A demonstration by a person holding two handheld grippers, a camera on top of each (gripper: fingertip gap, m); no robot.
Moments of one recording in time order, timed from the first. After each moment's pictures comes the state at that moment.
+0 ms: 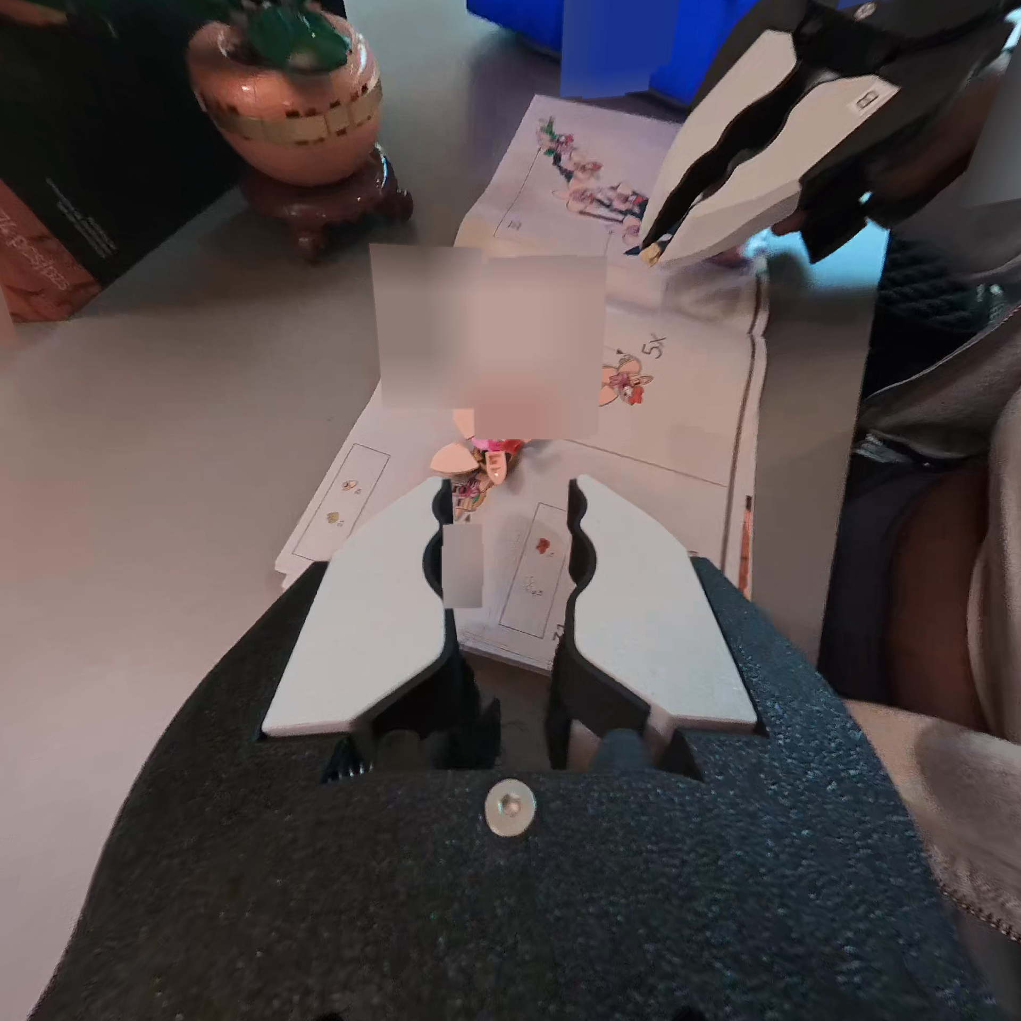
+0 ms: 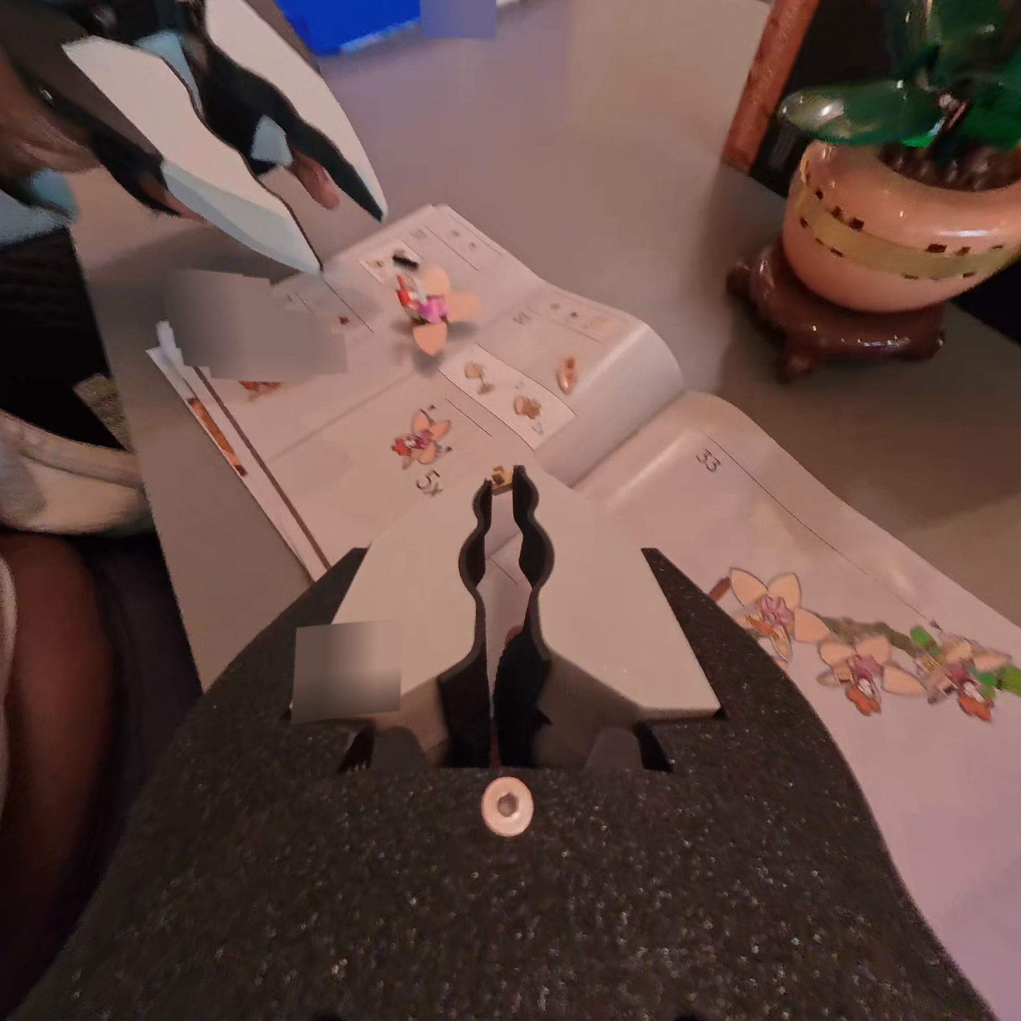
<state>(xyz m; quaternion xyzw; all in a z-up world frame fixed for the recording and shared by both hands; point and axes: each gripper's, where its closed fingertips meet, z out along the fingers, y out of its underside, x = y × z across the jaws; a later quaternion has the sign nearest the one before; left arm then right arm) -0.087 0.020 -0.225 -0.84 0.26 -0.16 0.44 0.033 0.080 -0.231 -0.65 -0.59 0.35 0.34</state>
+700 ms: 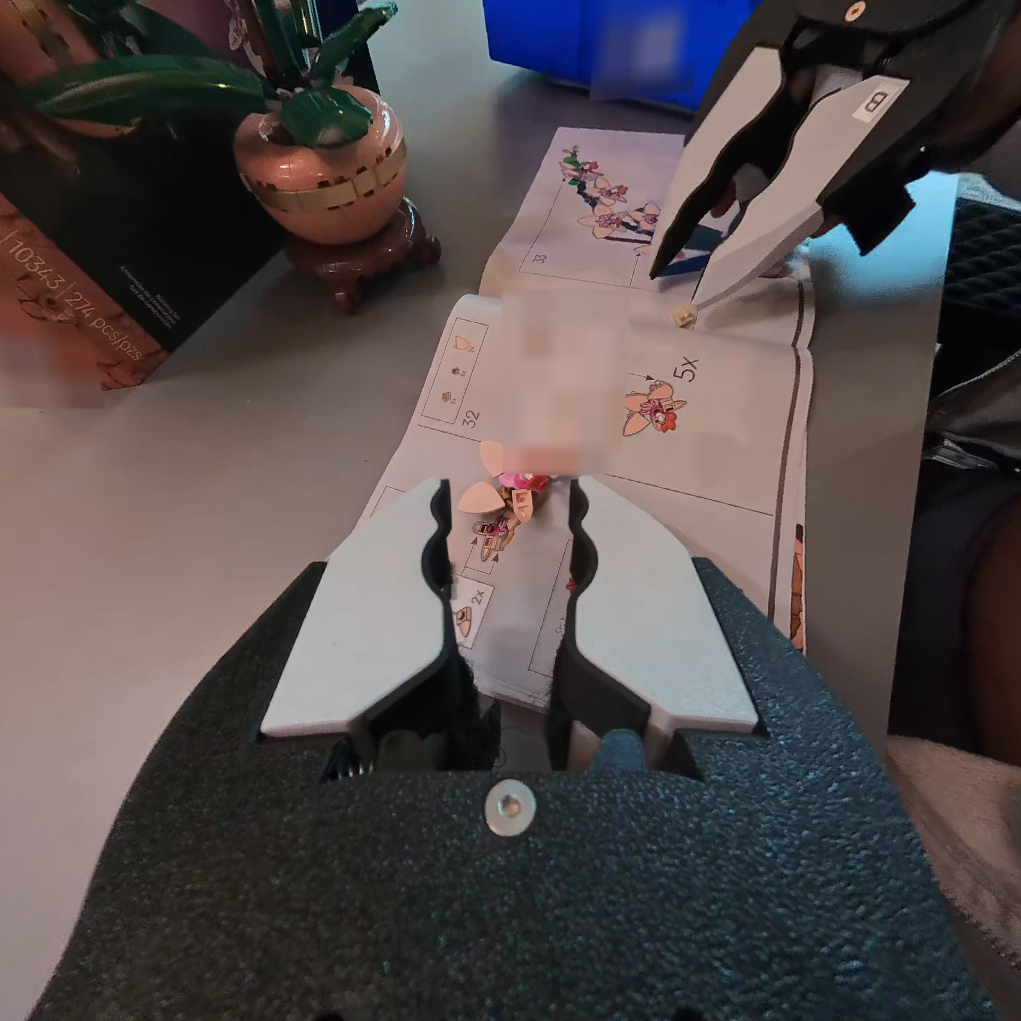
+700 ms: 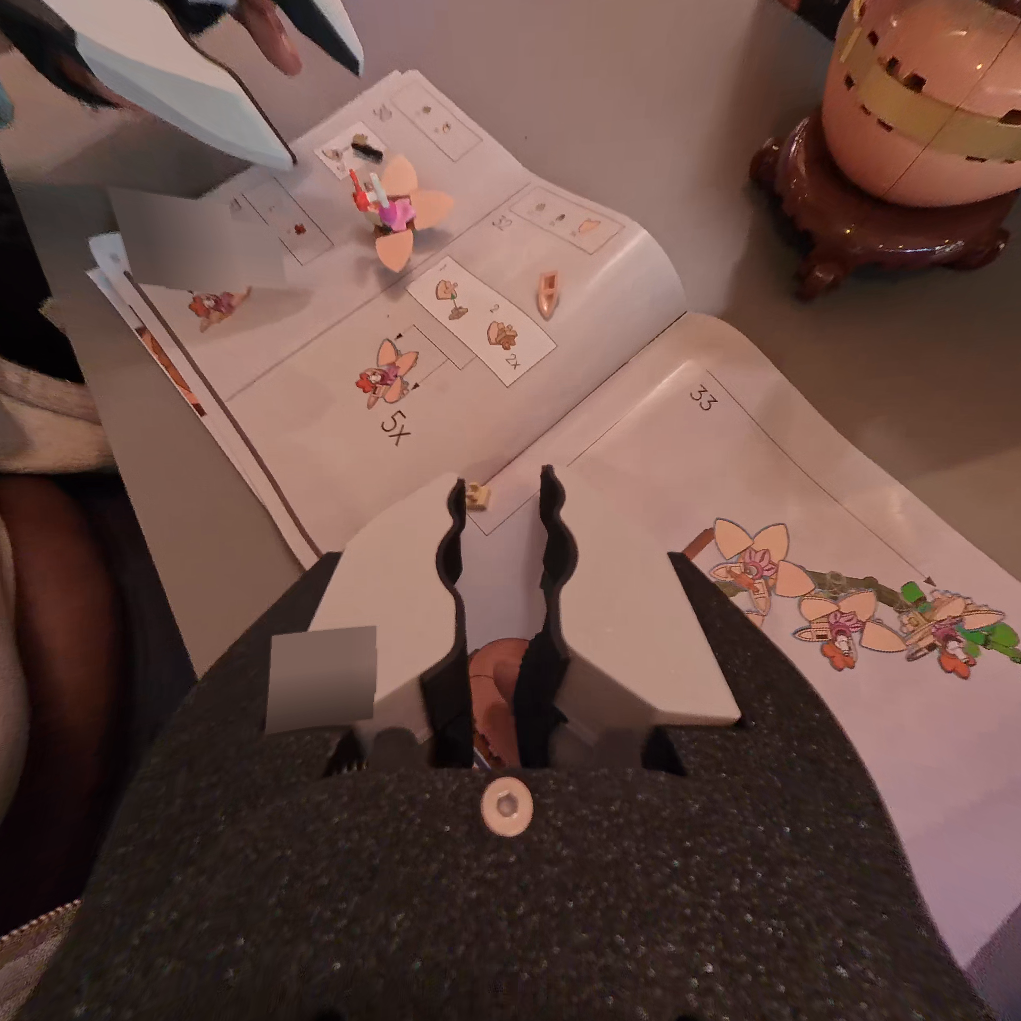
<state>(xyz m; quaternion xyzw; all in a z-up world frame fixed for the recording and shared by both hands) -0.083 0.036 -0.221 -0.83 0.28 -0.12 0.47 0.048 0.088 -0.249 -0.68 -0.62 0.30 0.27</state>
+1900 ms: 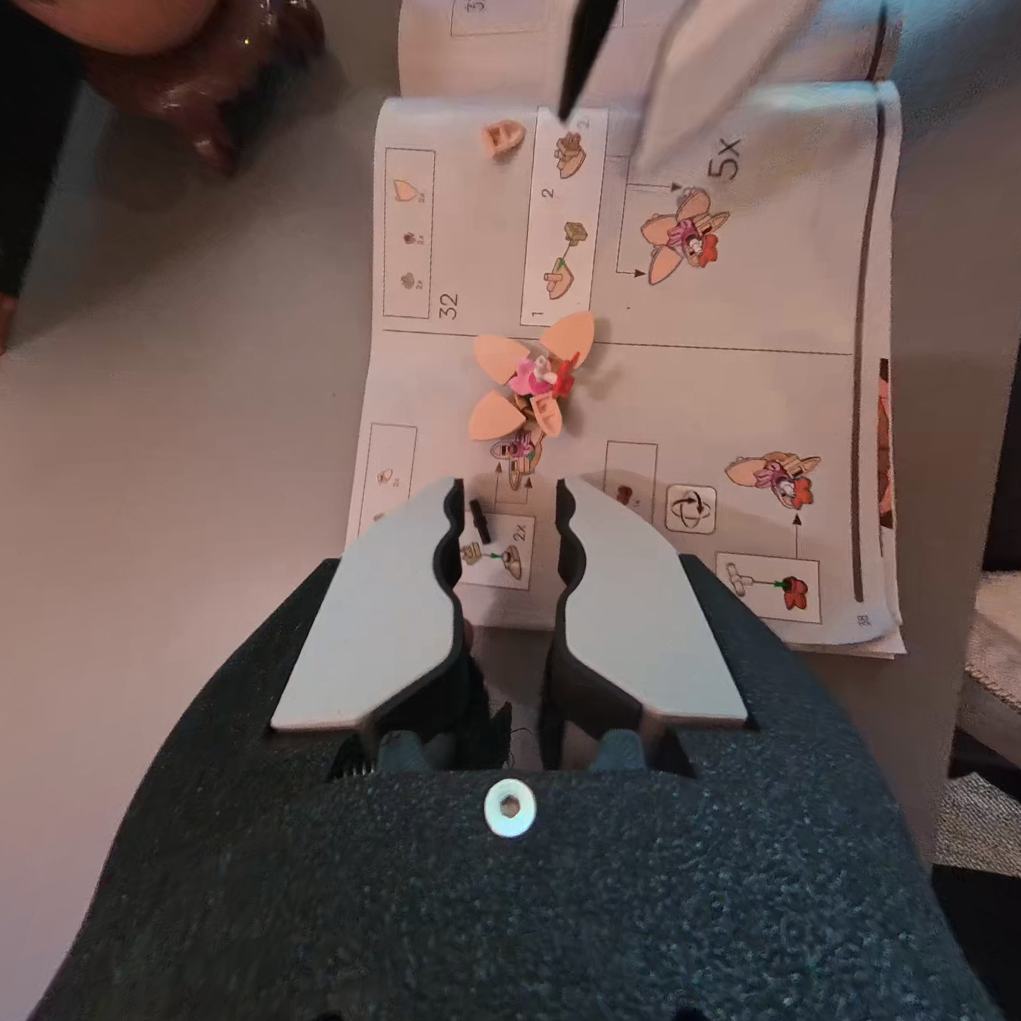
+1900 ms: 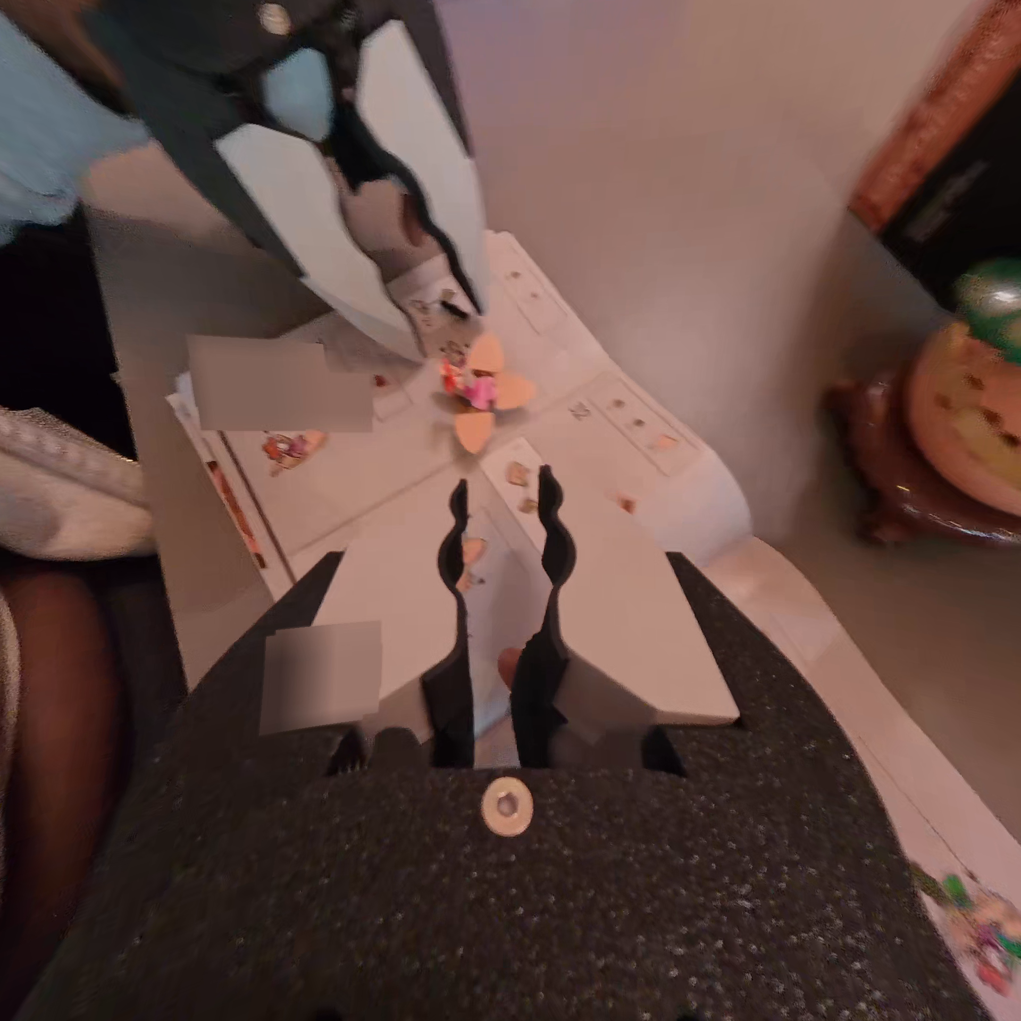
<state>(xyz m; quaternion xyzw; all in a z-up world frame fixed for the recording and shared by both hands) -0.104 0.028 -0.256 -0.86 0.40 -0.09 0.31 -0.025 0.063 -0.225 -0.62 -0.66 0.32 0.28</state>
